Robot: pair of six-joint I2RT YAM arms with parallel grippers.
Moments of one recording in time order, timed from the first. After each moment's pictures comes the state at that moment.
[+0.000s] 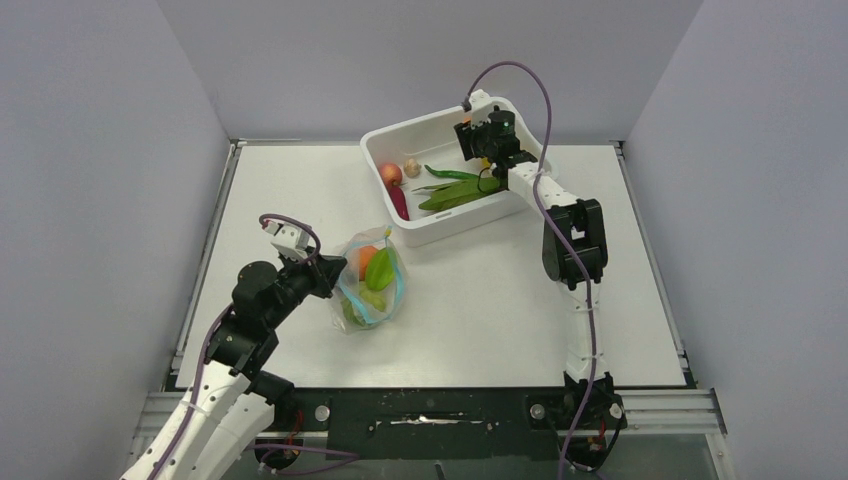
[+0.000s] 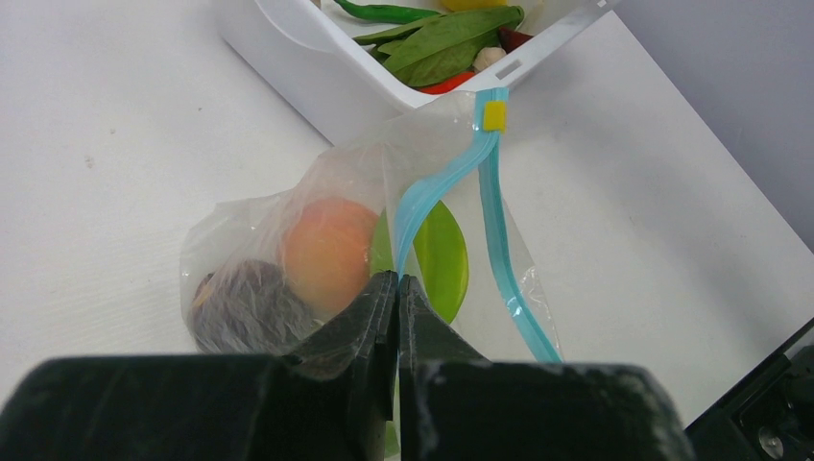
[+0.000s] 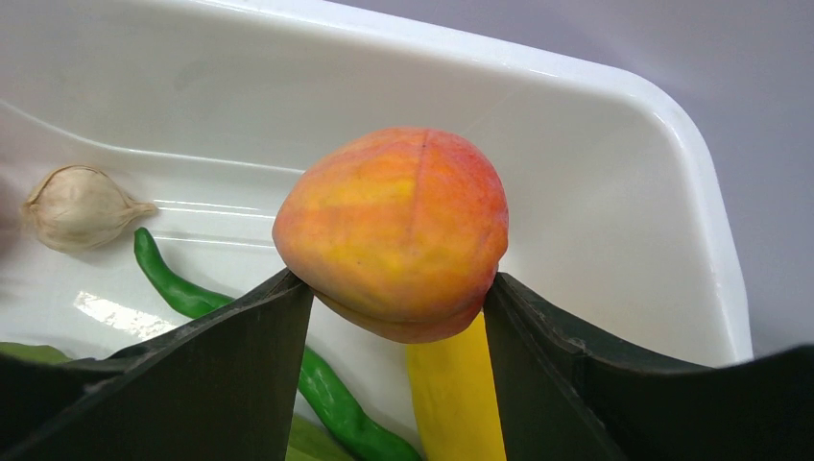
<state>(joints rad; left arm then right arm) -0.39 0.57 0.53 -0.15 0.14 -0.33 0.28 2.33 1.94 0.06 -0.03 -0.28</state>
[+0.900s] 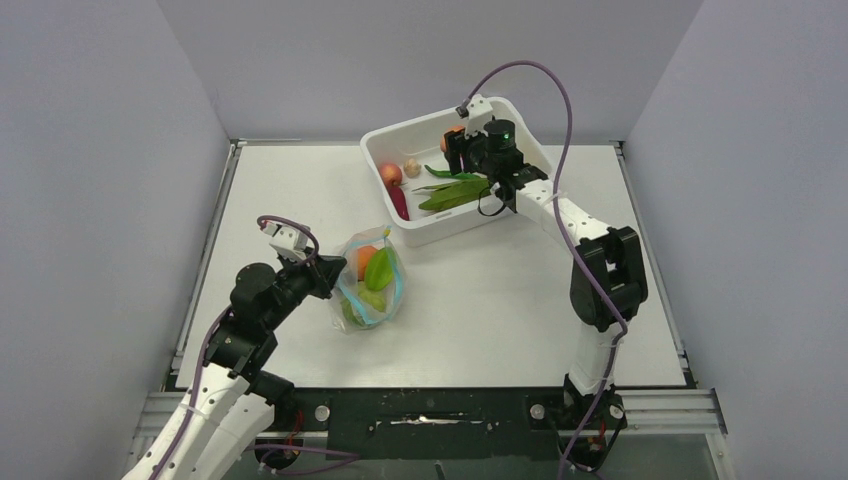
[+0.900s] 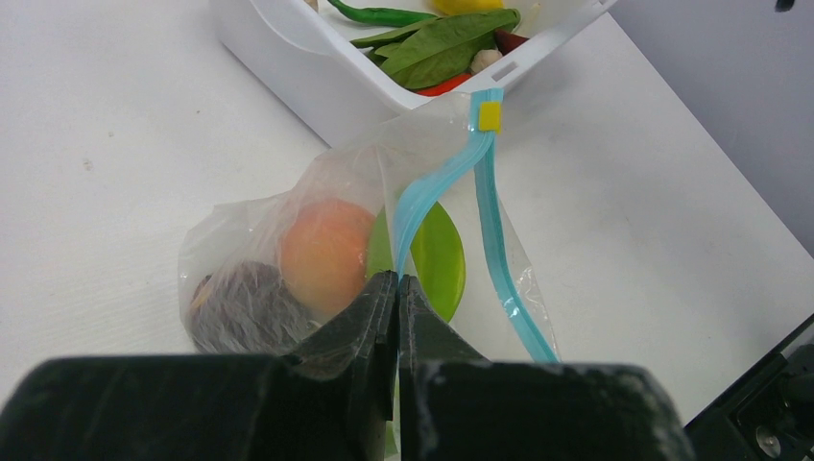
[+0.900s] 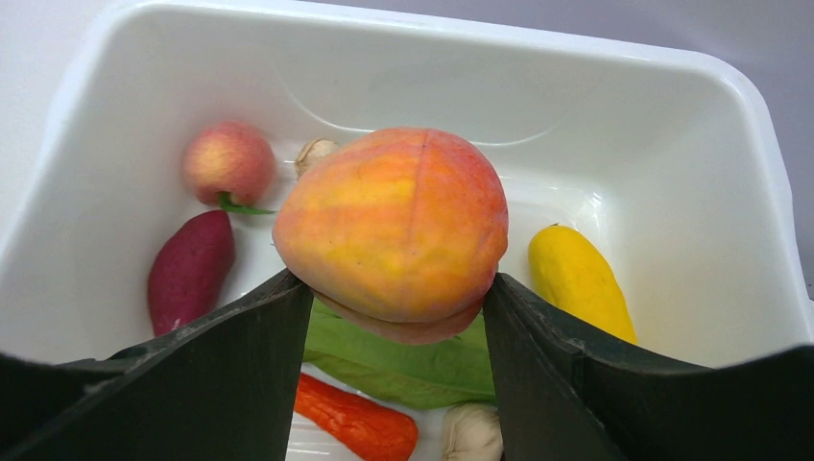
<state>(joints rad) -0.39 0.55 0.53 -0.15 0.14 -0.33 0.41 1.87 1.54 0.03 -0.03 -0.08</state>
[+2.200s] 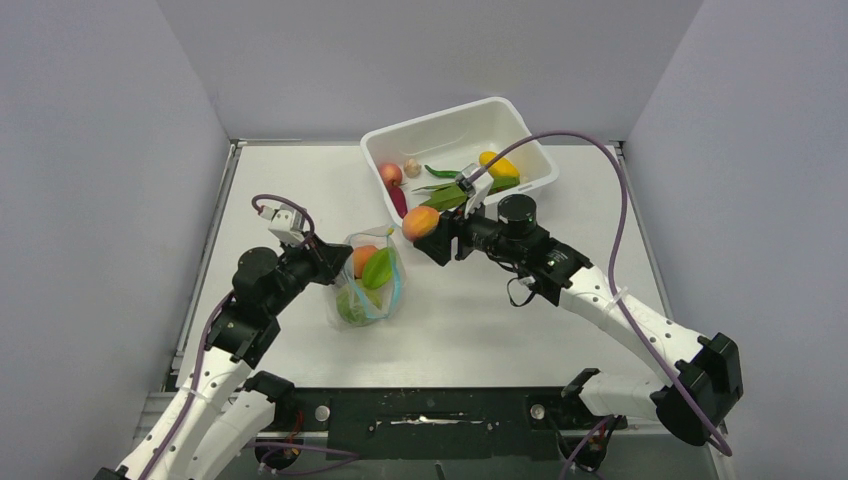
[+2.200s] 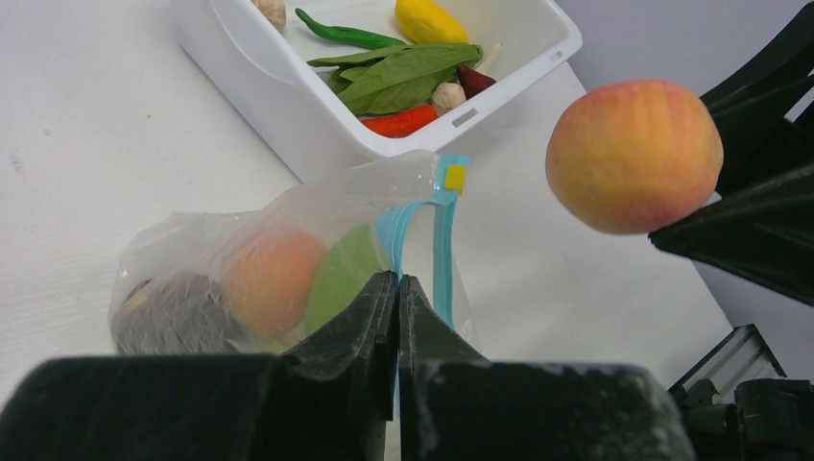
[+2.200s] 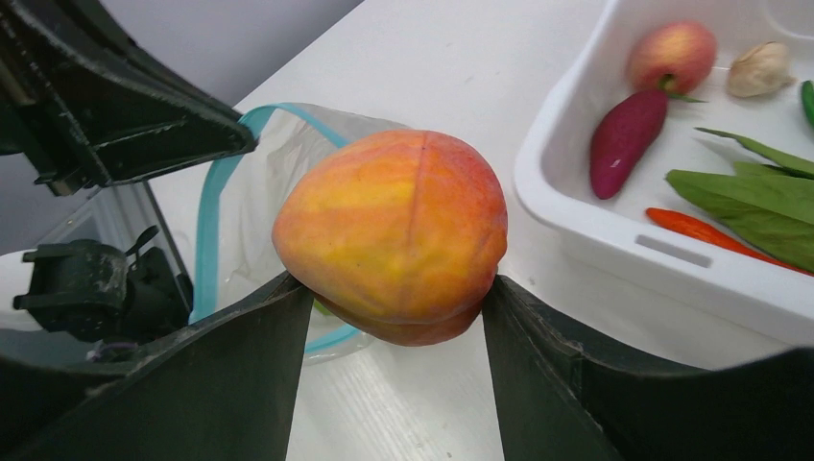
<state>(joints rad) -0.39 0.67 0.63 -0.12 0.16 -0.48 0.73 1.21 0.99 -0.03 -0.29 0.26</state>
